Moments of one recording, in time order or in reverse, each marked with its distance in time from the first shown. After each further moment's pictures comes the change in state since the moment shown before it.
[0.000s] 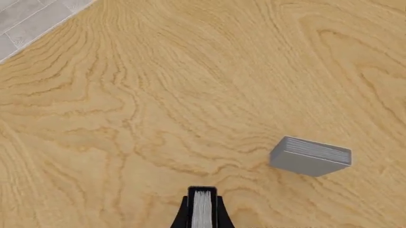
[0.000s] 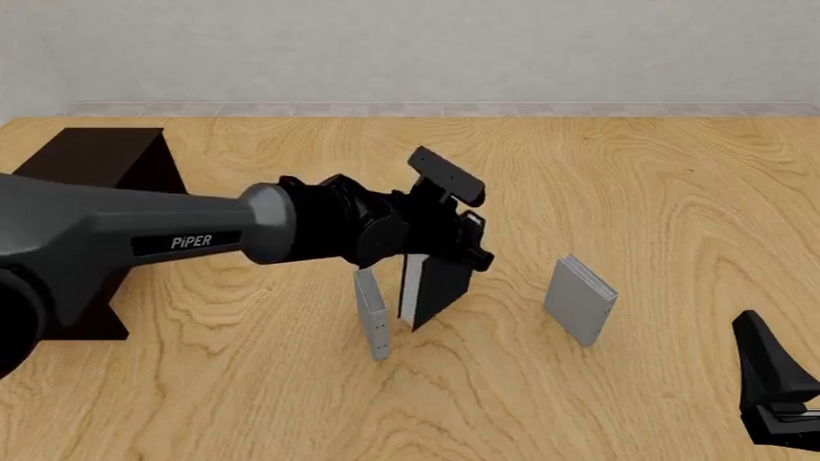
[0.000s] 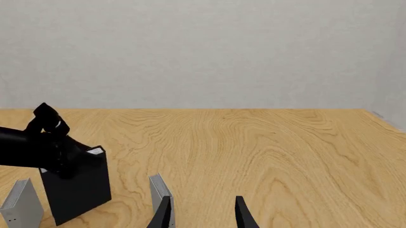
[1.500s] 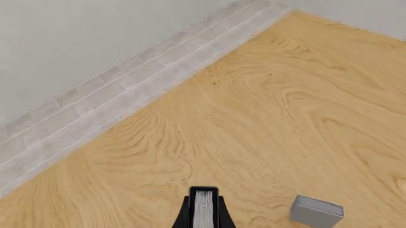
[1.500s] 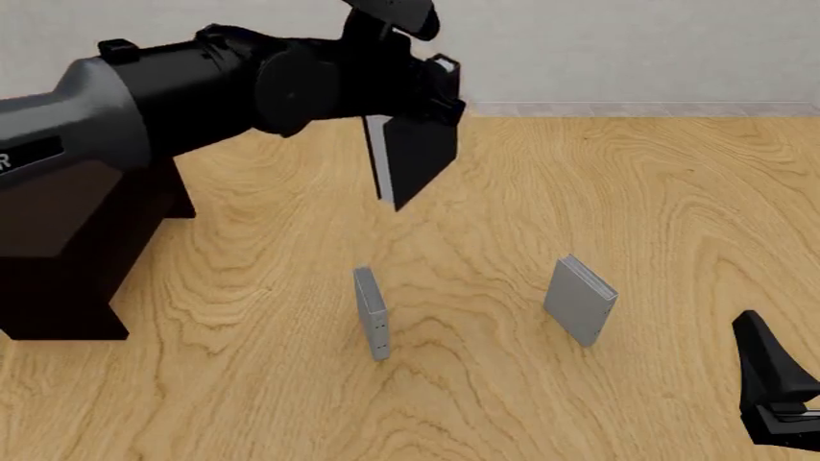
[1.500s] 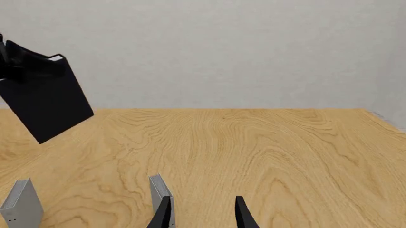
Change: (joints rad) left arm 0.096 -0.247 -0.173 0.119 0.183; right arm 0.000 0.000 0.000 0.000 0.000
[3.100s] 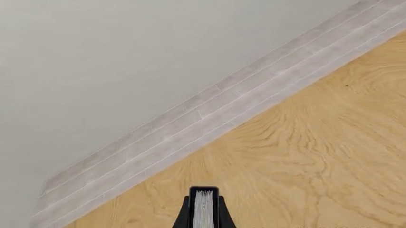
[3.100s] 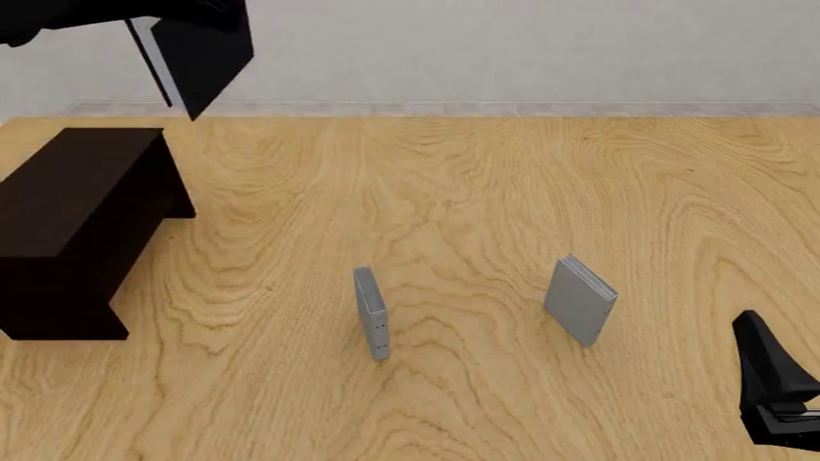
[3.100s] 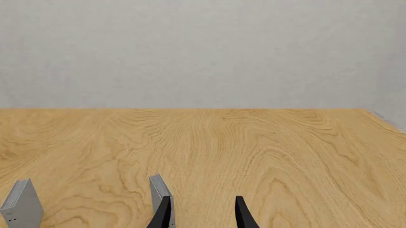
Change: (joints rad) left arm 0.399 -0.295 0.082 0.054 0.287; right arm 0.000 0.000 0.000 0.000 0.000
